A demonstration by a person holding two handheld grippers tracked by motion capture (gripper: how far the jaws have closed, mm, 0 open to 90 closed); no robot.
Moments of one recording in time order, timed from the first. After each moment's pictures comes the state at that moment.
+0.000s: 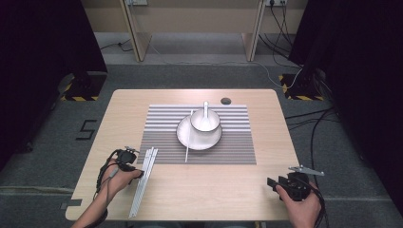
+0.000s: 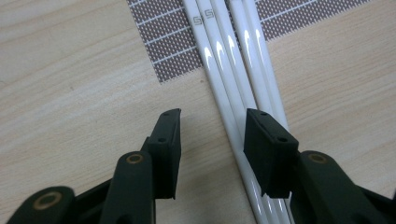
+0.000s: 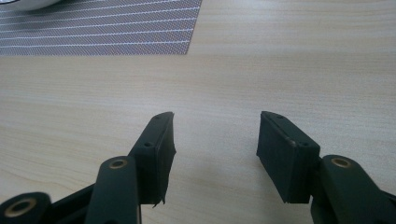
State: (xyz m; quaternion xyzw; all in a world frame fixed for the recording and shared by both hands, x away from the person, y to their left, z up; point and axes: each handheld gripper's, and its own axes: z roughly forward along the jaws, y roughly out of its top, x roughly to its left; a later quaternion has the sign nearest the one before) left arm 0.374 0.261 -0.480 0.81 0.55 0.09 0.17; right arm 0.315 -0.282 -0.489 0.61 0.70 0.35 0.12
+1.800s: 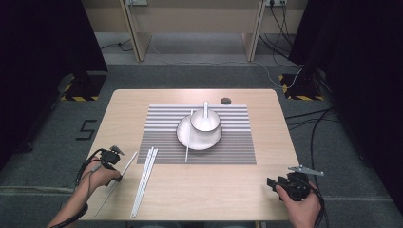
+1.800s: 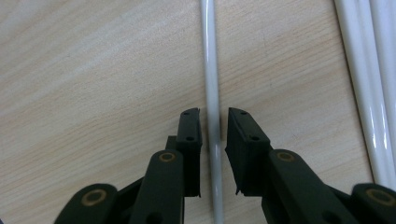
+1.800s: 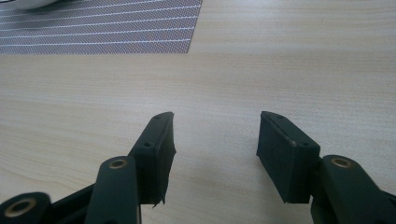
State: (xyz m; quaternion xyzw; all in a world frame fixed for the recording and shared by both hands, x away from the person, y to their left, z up) left arm 0.380 0.314 -0.474 0.83 0.55 0.03 0.06; right arm 0.316 -0.281 -0.490 0.61 0.70 0.35 0.12
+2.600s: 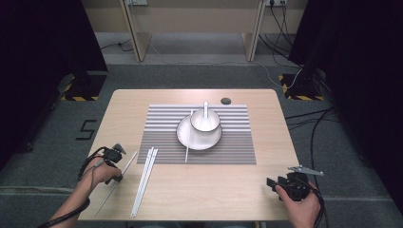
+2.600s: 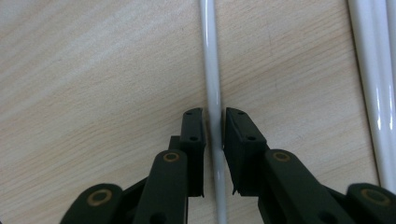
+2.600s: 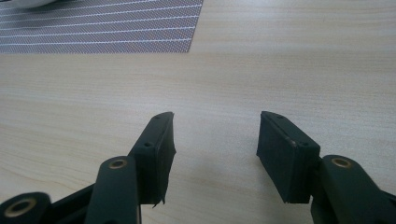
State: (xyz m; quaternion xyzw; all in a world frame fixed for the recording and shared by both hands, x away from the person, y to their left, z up) left arm 0.390 0.312 -0.478 0.84 0.54 0.01 0.04; right arm 0.316 -0.281 -0.490 0.61 0.70 0.35 0.12
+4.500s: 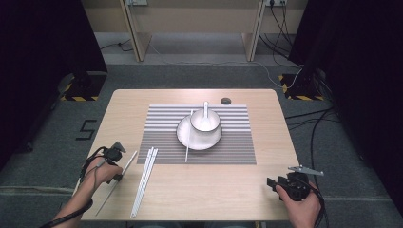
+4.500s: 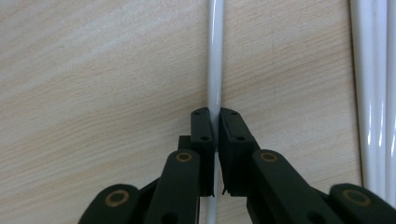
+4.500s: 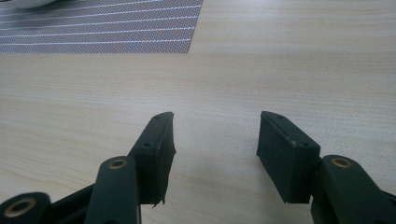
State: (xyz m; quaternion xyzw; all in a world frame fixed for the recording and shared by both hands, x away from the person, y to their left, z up) left arm 0.390 0.308 -0.474 0.81 0.58 0.01 0.04; right arm 0.316 -0.281 -0.490 0.61 0.70 0.35 0.12
